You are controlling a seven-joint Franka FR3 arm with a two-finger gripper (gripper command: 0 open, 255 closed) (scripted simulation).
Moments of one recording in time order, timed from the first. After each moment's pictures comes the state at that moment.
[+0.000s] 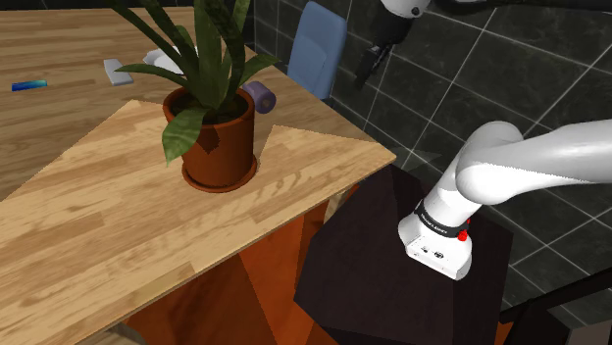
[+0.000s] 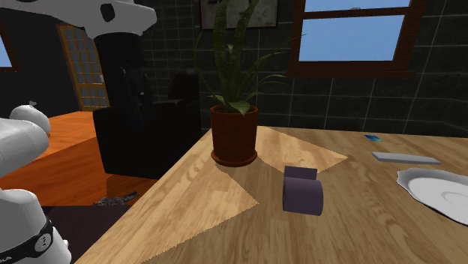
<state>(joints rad) 0.04 -0.89 0.09 -2.57 -0.01 1.86 -0.06</state>
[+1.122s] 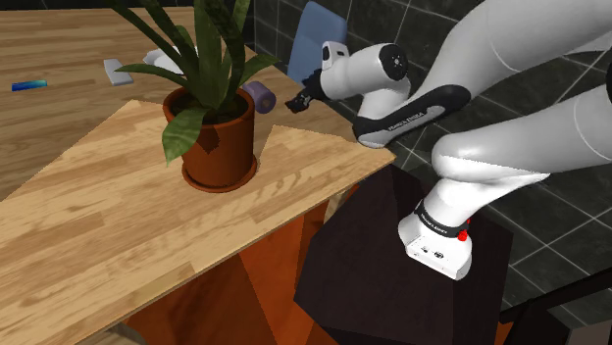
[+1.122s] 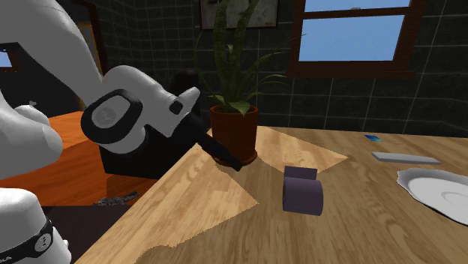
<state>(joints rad) -0.84 -0.56 0.97 -2.87 -0.28 3.44 0.25</state>
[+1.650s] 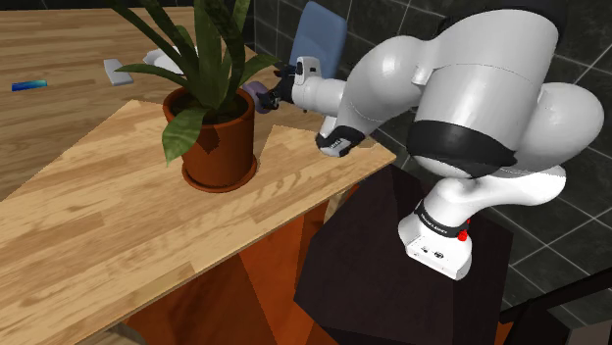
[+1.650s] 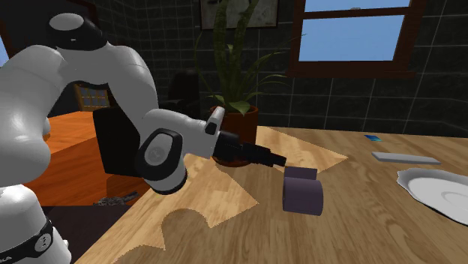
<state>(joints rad) -1.65 -0.85 1.78 -2.61 0.00 3.96 0.31</state>
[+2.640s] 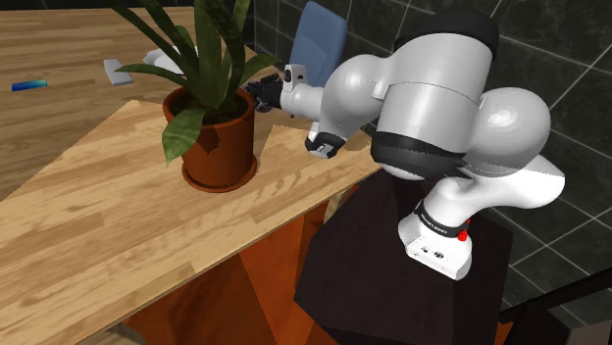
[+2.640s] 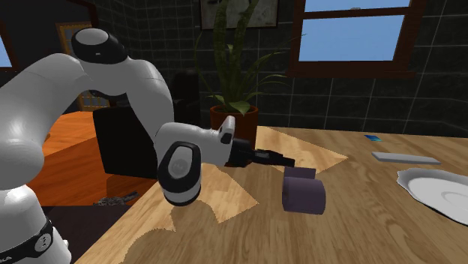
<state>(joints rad) -1.82 -0.94 1.92 -2.46 0.01 4.10 0.37</state>
